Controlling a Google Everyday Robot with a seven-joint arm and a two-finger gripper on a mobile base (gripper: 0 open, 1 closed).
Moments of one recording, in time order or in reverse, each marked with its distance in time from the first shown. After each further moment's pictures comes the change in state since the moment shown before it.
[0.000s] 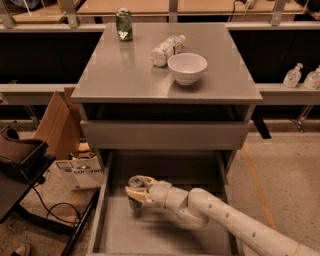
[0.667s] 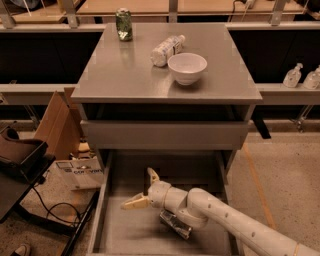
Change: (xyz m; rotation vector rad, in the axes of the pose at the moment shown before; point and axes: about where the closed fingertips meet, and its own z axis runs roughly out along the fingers) arm -0.001 0.002 0.002 -0.006 -0.001 0.000
